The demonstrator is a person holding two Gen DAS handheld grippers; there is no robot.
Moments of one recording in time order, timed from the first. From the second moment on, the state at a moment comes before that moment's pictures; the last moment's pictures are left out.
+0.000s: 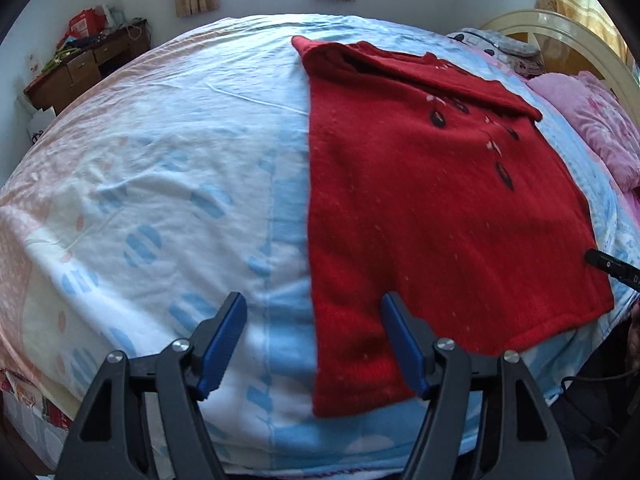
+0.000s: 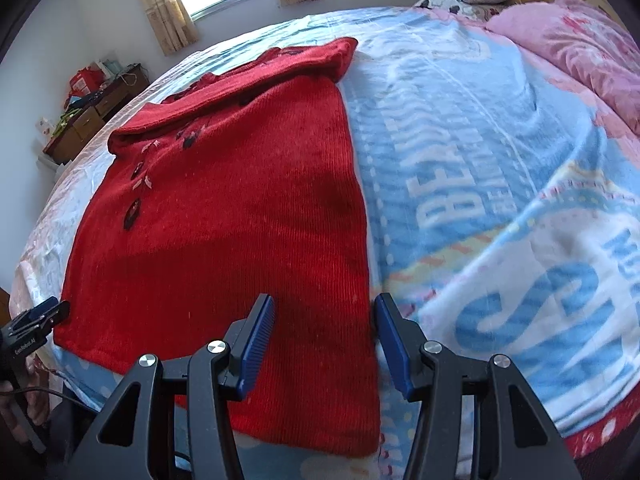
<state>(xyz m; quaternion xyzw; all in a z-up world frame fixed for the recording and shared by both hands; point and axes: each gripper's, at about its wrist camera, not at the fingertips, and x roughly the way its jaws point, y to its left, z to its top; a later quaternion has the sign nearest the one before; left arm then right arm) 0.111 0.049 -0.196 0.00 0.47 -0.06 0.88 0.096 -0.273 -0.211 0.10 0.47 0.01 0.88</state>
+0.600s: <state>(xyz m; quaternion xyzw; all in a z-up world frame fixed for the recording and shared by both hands) 0.094 0.047 -0.196 -0.01 0.48 -0.09 0.87 0.066 -0.278 -0.221 0.14 0.50 0.04 0.86</state>
